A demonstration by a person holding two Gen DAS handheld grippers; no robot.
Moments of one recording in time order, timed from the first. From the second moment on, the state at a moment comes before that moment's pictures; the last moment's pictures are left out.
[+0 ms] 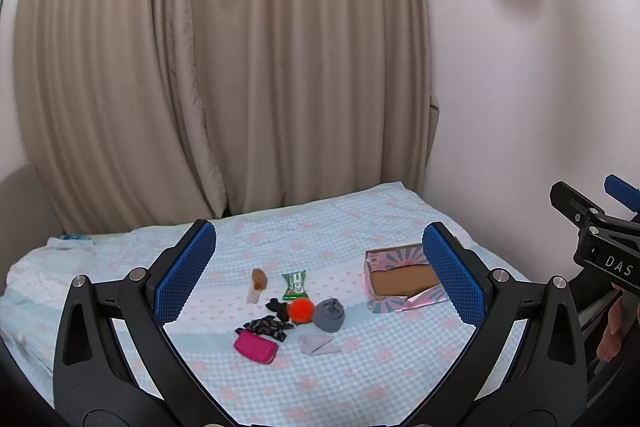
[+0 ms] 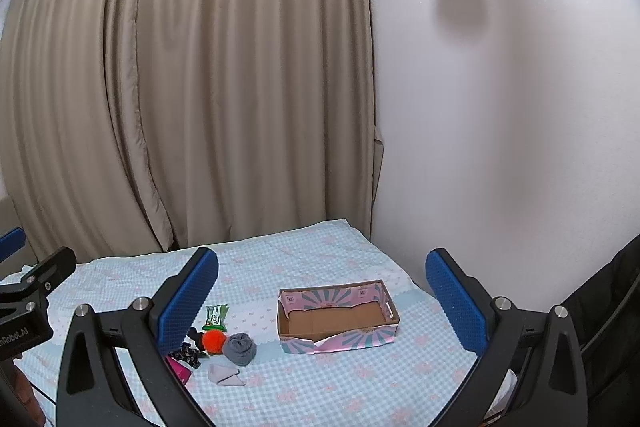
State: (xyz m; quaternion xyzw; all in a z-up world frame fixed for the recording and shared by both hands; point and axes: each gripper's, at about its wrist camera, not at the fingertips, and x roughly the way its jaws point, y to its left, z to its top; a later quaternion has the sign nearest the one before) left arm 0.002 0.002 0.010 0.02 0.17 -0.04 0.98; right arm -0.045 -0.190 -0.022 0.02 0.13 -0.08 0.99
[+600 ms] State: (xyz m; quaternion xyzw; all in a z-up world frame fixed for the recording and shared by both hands) left arm 0.006 0.000 0.007 0.02 0.17 -0.04 0.98; right arm -0.030 -0.188 -0.020 0.03 0.13 -0.09 0.99
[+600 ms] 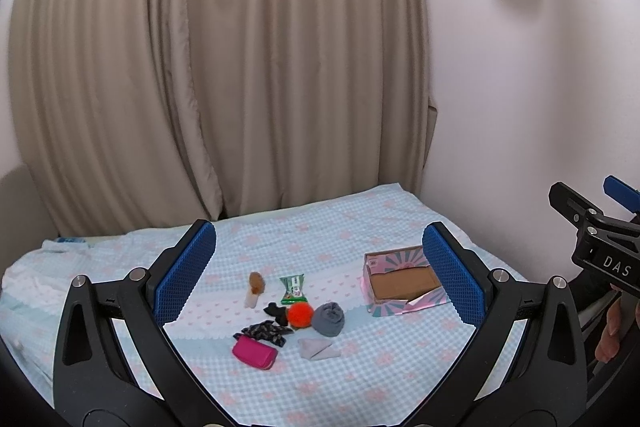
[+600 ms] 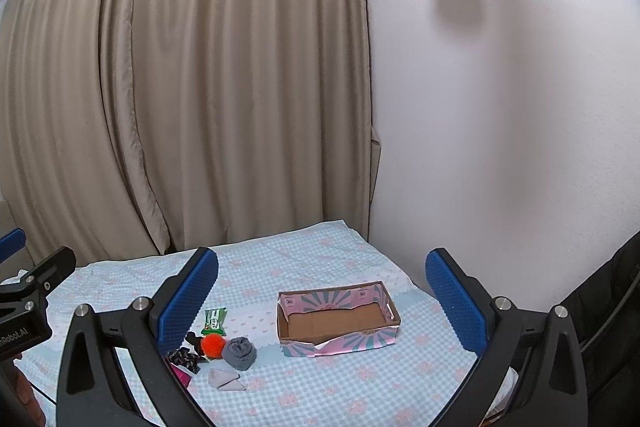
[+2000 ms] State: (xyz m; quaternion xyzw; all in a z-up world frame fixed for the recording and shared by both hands) left arm 0.041 0.016 0.011 0.02 0.17 -0.06 0.98; right arm -0.018 -0.174 -0.024 0.03 0.13 -0.10 0.99
